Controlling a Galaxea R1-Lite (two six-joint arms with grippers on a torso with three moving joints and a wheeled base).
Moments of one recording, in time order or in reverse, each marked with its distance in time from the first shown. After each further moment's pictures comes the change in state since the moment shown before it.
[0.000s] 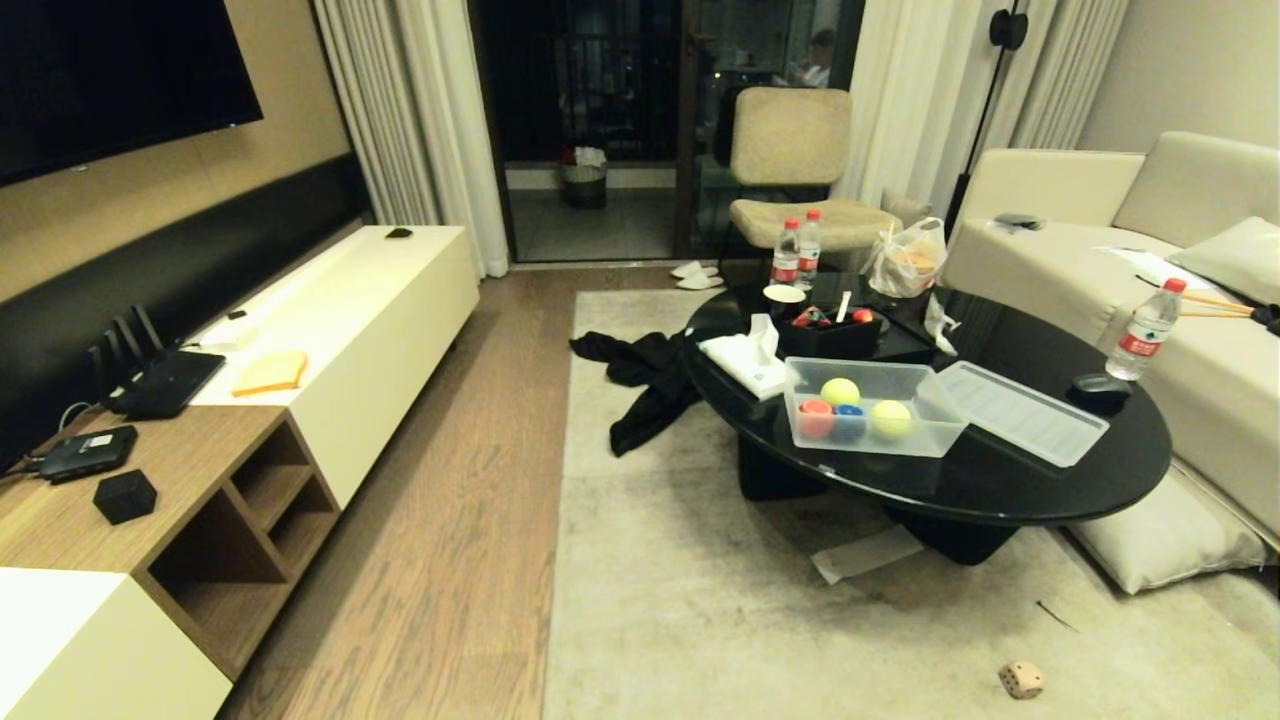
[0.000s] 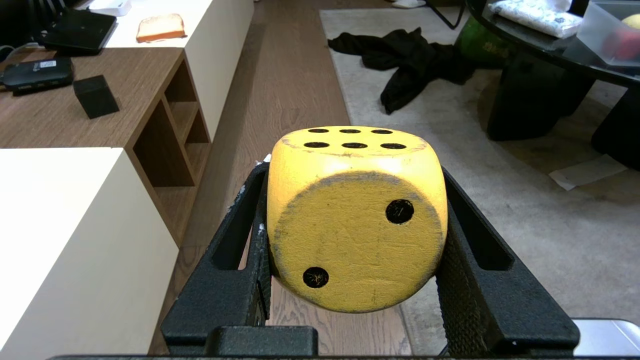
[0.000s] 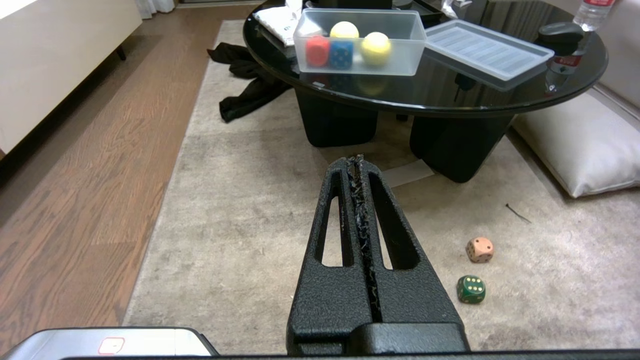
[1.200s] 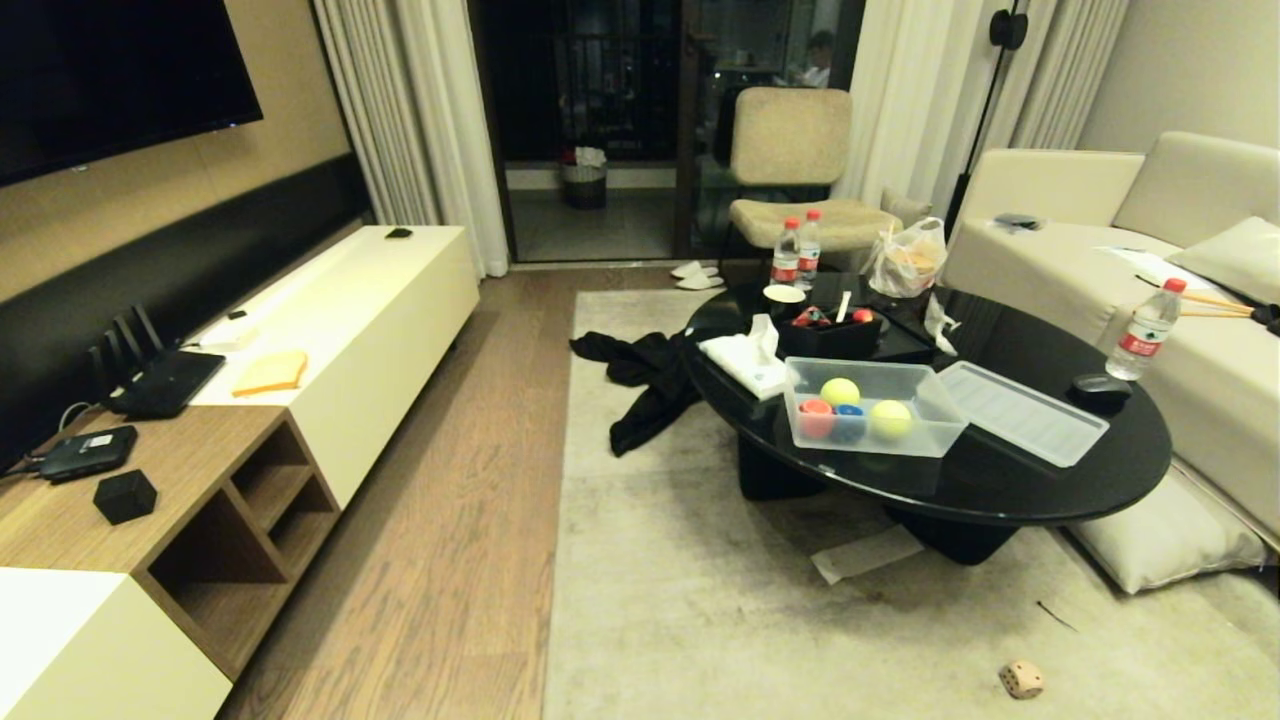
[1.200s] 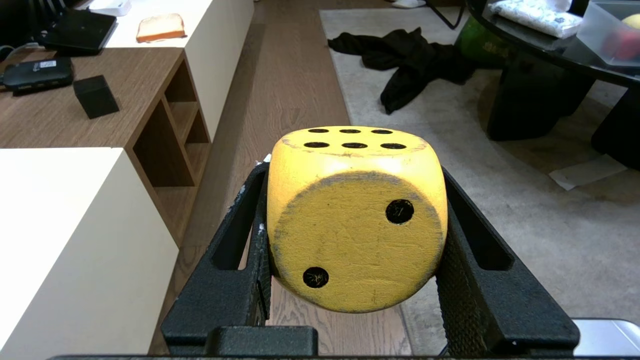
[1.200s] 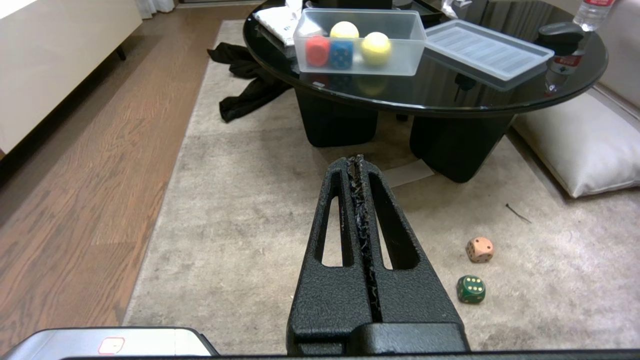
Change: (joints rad) left arm 0.000 0.000 0.000 0.000 0.000 0.000; right arm 0.000 0.000 0.000 0.000 0.000 0.000
